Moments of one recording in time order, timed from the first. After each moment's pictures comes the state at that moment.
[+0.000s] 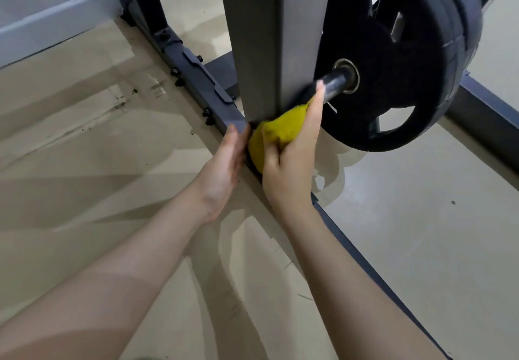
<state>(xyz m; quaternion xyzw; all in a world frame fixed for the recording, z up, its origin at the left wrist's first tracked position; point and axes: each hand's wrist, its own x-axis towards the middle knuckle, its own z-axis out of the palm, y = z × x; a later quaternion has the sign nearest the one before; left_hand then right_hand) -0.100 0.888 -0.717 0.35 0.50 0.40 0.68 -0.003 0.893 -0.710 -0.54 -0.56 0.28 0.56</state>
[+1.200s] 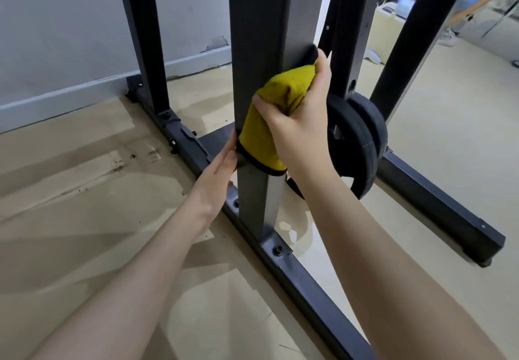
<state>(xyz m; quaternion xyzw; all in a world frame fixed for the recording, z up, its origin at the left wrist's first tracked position) -0.120 0.914 -0.620 0.45 0.51 0.46 0.57 -0.002 0.943 -0.535 -0.48 -0.62 0.26 0.56</state>
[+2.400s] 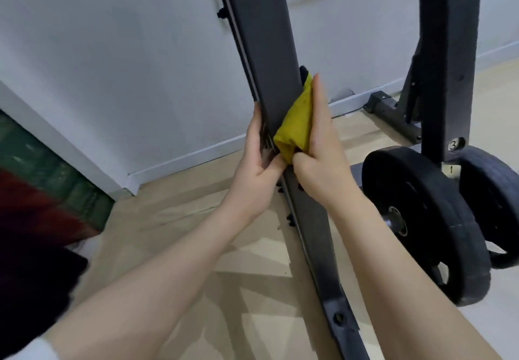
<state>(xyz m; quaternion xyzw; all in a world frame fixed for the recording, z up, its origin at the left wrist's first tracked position) -0.064 0.918 -0.492 0.55 0.58 0.55 0.23 0.037 0.981 -0.493 -0.24 -0.72 0.45 0.47</state>
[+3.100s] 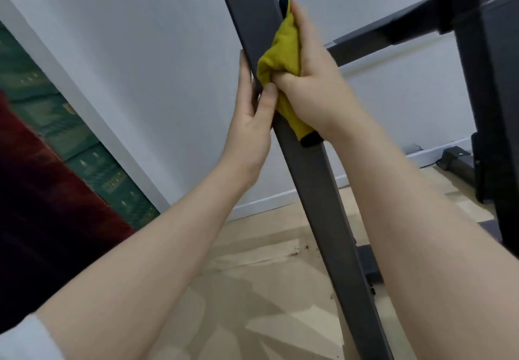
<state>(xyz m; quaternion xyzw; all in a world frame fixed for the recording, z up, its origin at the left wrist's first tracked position) -0.073 0.956 -0.322 0.56 0.59 0.59 0.06 0.006 1.036 -0.312 -0.05 -0.71 0.44 0.54</state>
